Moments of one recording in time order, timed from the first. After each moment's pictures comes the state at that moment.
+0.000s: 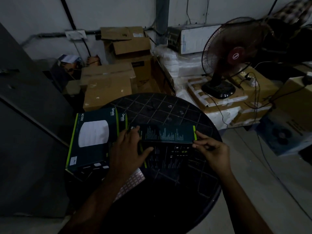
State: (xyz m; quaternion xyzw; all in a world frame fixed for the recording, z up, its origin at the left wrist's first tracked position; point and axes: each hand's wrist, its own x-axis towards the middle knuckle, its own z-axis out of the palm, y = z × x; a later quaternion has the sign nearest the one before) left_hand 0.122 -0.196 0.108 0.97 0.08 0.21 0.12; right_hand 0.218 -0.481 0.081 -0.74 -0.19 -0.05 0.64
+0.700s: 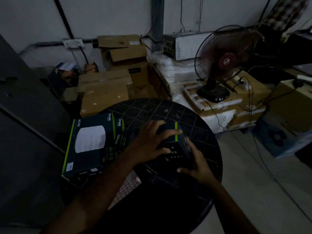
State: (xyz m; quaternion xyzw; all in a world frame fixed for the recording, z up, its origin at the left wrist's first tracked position) left_hand 0.179 -0.234 0.139 0.96 -0.22 0.12 0.14; right_hand 0.215 -0.484 0.037 -0.83 -0.28 0.05 0.47
